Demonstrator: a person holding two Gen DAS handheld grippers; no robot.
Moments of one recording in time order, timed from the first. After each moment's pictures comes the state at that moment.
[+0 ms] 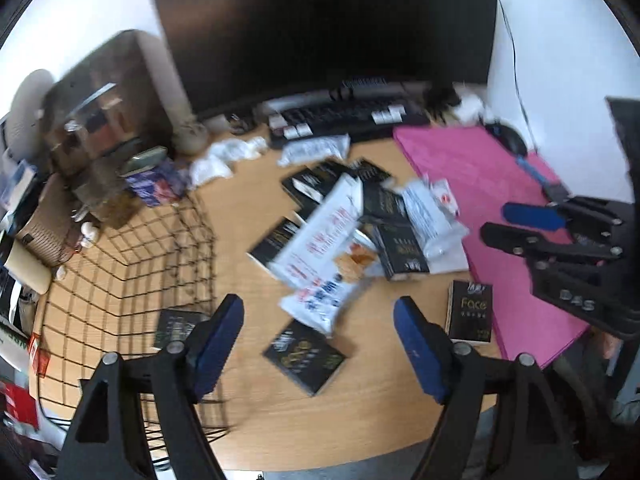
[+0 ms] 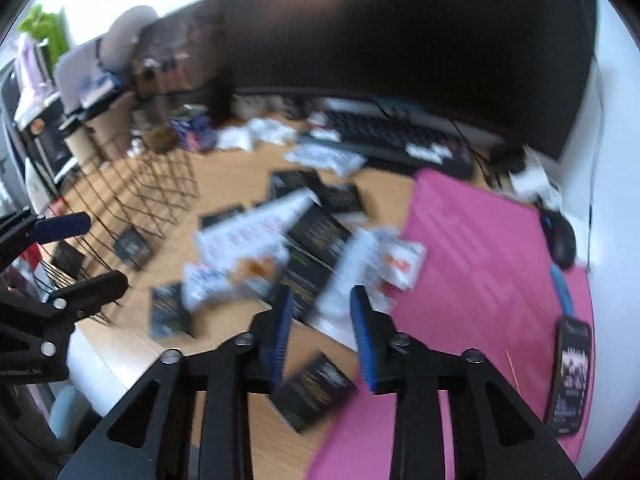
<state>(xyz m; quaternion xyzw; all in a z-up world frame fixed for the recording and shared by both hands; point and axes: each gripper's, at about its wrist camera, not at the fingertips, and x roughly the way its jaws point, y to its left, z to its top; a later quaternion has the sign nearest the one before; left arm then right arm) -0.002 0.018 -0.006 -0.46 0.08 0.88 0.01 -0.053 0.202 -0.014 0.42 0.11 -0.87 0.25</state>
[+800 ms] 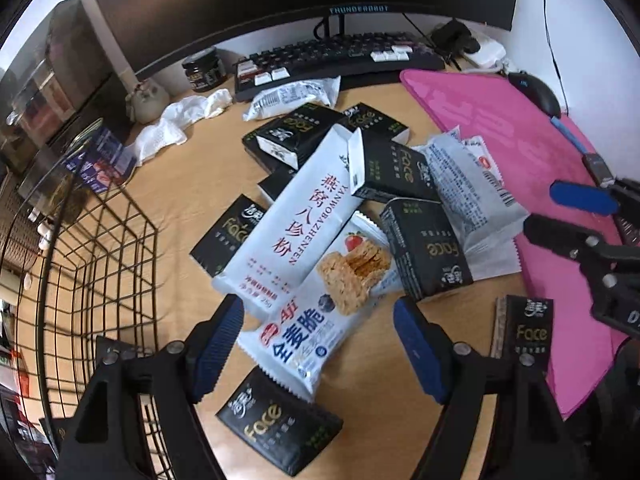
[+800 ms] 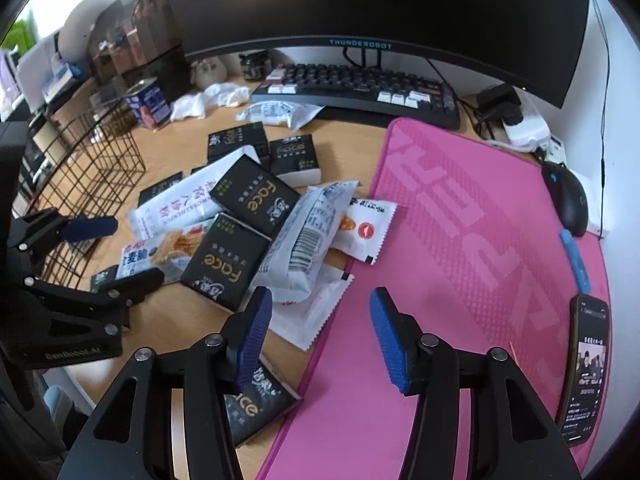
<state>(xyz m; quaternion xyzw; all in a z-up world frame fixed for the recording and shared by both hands) -0.072 0.028 -0.079 -0.52 0.08 0.85 0.02 -0.099 0.214 -0.058 0.46 0.10 -0.85 0.23</state>
